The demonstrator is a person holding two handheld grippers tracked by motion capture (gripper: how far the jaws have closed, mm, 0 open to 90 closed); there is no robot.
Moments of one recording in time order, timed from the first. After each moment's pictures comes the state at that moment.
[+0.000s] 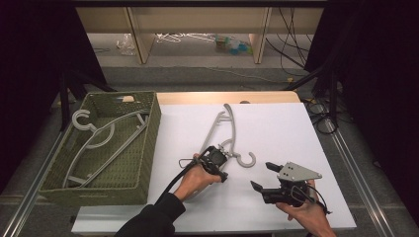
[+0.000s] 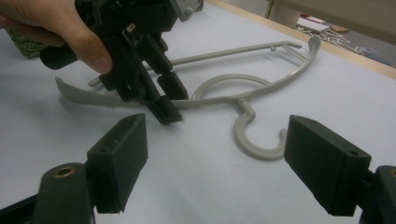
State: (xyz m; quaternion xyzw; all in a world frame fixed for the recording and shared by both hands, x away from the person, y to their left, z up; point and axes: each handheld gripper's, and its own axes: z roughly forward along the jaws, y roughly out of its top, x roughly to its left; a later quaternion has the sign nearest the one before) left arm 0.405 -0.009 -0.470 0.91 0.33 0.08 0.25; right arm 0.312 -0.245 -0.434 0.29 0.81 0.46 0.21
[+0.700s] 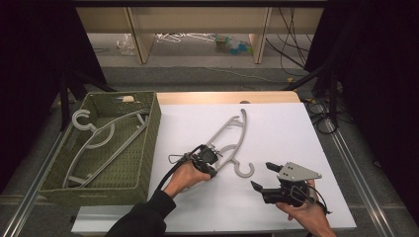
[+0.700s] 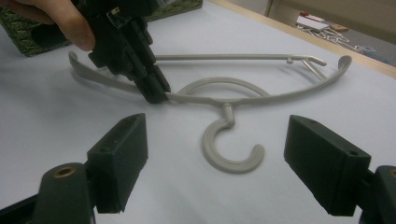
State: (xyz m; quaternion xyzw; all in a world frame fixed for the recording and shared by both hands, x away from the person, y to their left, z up) left arm 0.410 0.017 -0.466 0.93 0.30 0.06 0.22; right arm 0.313 -0.244 -0.435 0.29 0.81 0.46 0.22
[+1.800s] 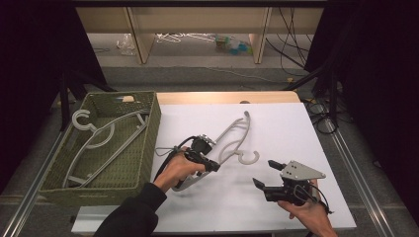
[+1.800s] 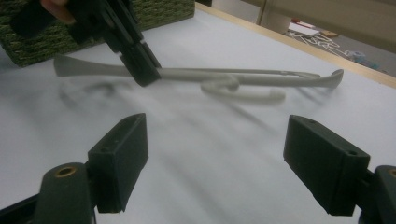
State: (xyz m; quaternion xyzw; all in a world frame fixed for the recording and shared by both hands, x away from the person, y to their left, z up) left arm 0.417 0.045 -0.434 0.87 0.34 -0.04 0.35; right arm 0.313 -0.250 -0.431 0.30 0.80 0.47 0.23
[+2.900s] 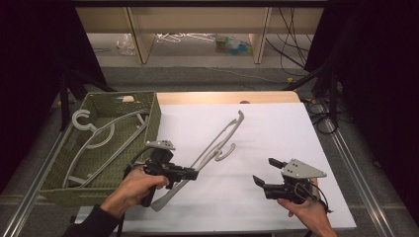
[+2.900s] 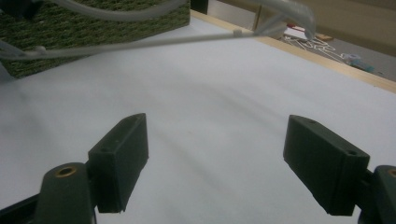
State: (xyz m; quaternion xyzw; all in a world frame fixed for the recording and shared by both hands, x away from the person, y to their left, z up) left arm 0.352 0.132 -0.389 0.80 0.35 -0.08 0.47; right arm 0.316 -0.250 -0.430 0.31 0.79 0.48 0.23
